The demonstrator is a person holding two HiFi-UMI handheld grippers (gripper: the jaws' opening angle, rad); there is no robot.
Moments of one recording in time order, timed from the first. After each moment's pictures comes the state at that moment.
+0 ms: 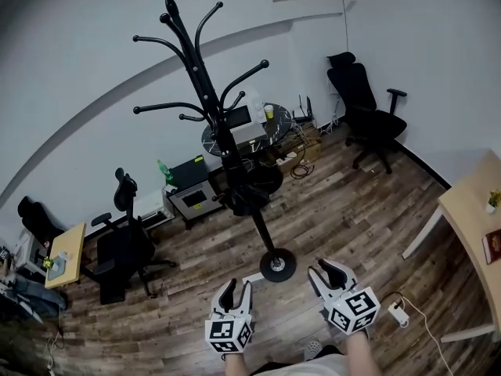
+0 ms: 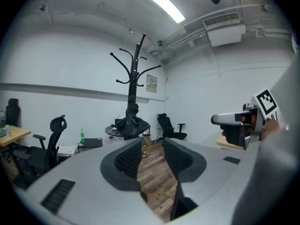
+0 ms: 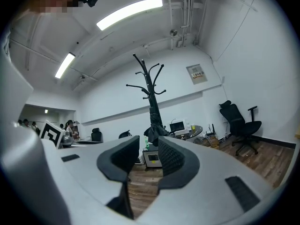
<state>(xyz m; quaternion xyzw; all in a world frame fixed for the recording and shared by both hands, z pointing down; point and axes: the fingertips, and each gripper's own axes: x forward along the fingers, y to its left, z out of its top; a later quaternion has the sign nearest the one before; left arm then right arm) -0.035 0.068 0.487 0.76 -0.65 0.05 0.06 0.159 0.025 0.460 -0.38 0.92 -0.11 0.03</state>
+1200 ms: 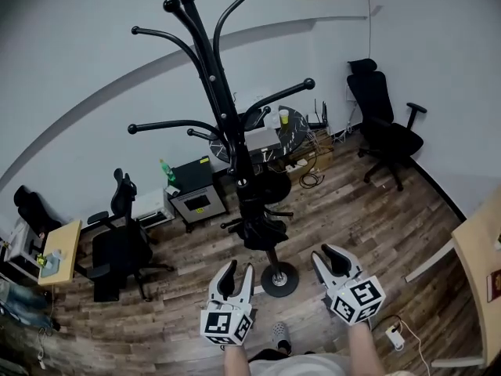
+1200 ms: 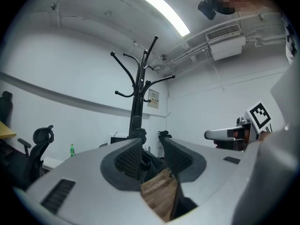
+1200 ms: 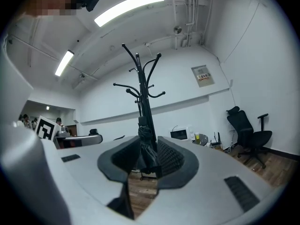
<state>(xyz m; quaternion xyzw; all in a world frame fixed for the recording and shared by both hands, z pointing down) -0.086 -0.096 0.402 0.76 -0.65 -0.04 0.00 0.092 -0.149 0.405 -0.36 0.93 -0.08 0.03</state>
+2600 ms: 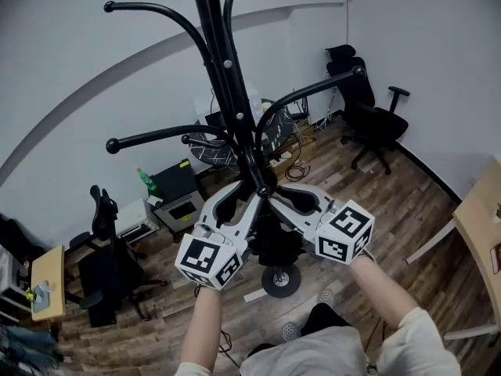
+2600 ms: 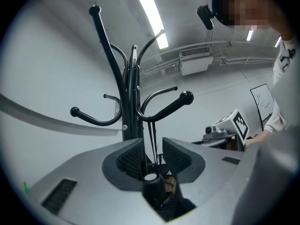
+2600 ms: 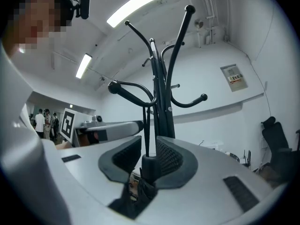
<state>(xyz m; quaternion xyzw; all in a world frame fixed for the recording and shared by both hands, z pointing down) -0.121 -0.272 0.273 0.89 -0.44 -0.05 -0.10 -0.084 -0.275 0.305 -0.24 0.97 -0.01 0.06</state>
